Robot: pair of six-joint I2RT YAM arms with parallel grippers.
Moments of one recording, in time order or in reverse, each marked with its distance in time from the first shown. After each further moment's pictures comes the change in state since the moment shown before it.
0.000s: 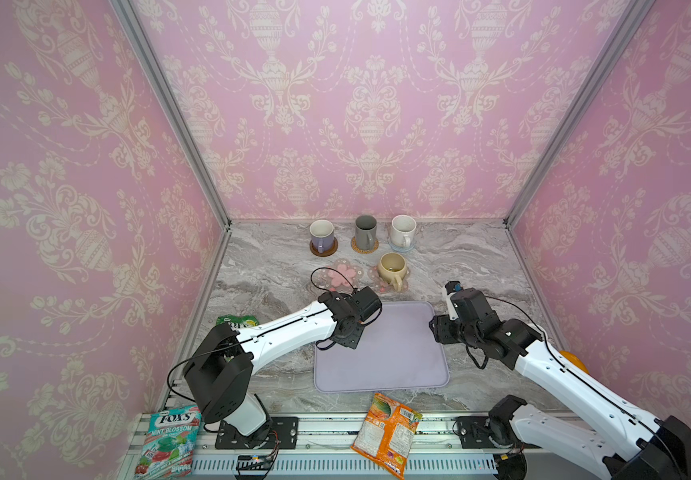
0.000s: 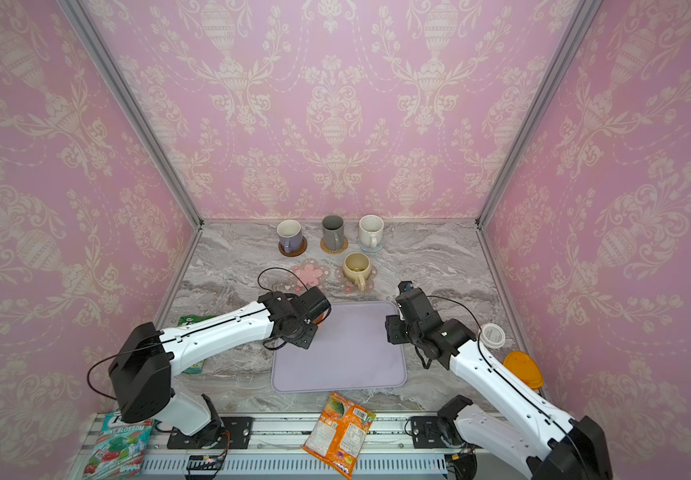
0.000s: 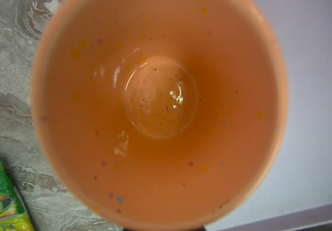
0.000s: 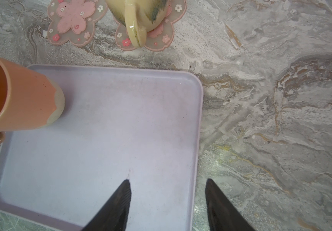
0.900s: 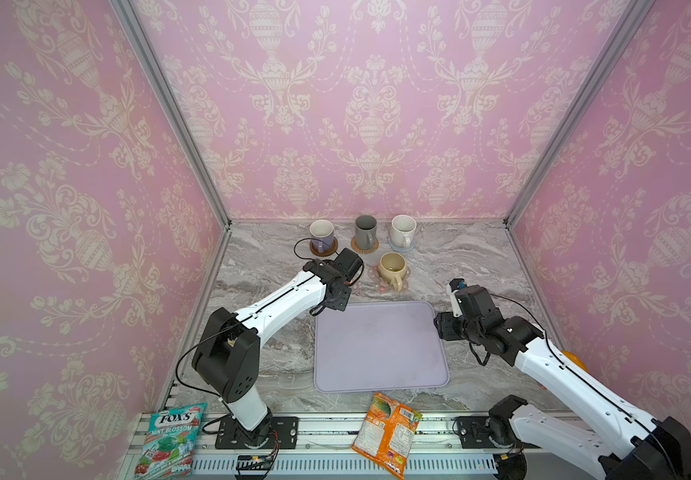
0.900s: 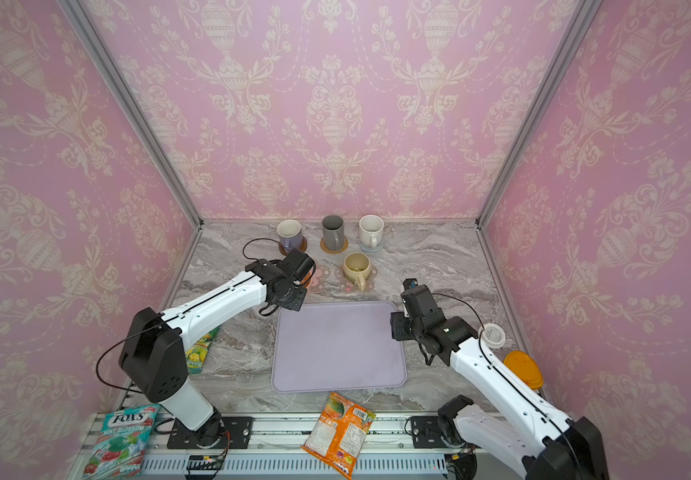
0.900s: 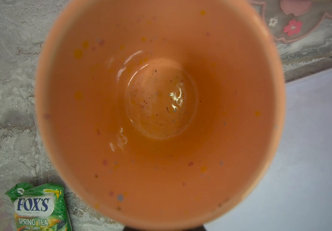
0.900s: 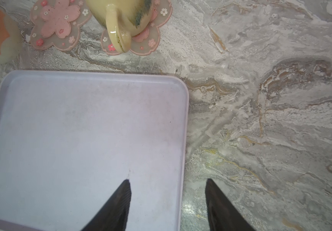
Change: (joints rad) left arm 0.261 0.130 0.219 0.035 -0.035 0.173; right arm -0.074 0.014 0.000 0.005 0.000 -0.044
